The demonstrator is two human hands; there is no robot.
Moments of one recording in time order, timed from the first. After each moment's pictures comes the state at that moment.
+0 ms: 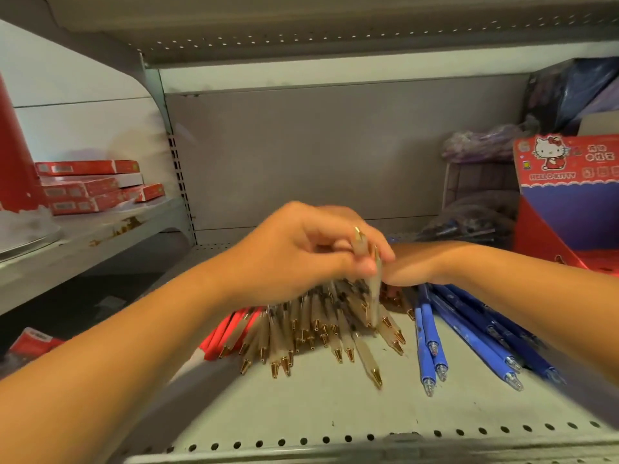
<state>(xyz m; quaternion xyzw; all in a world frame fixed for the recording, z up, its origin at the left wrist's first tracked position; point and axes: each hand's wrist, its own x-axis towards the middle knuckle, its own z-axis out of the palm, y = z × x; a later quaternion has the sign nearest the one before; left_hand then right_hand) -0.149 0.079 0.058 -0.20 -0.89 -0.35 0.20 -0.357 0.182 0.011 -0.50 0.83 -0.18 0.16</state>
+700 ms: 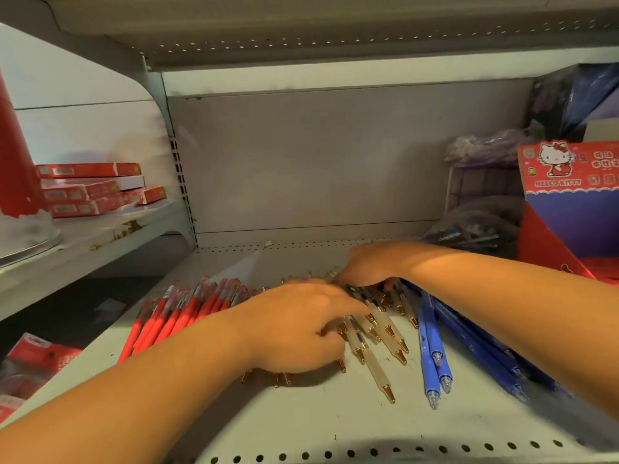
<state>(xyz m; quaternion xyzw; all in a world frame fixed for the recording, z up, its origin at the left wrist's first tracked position) -0.161 0.066 0.009 -0.08 -1.00 -0.02 0.04 -0.352 0.125 0.014 -0.40 0.91 -0.02 0.12</state>
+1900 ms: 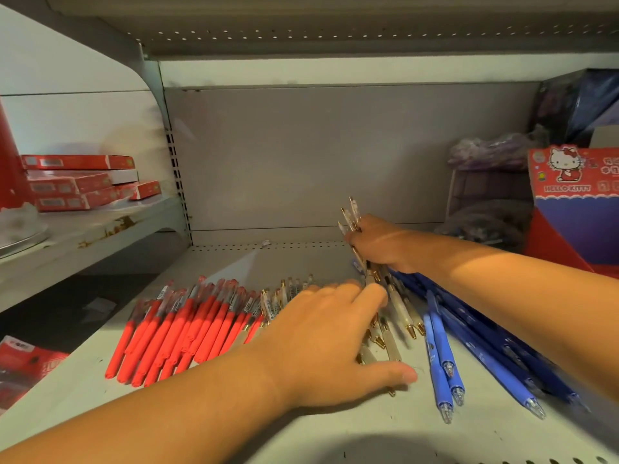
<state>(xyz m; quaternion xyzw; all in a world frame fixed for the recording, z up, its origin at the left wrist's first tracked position) -0.162 0.091 -0.010 -0.05 -0.98 0.01 0.17 -0.357 0.126 0.029 -0.36 0.86 -0.35 0.08</state>
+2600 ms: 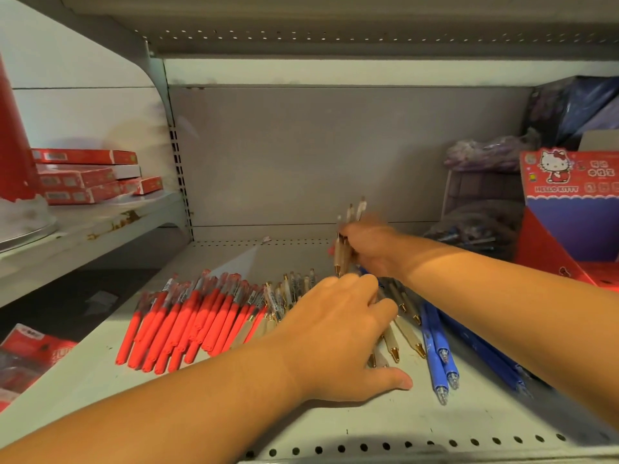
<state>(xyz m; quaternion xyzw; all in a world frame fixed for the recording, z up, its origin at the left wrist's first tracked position) -0.160 0.098 -0.013 -0.11 -0.97 0.10 0.22 -0.333 0.111 0.020 -0.23 0.72 -0.63 0.20</state>
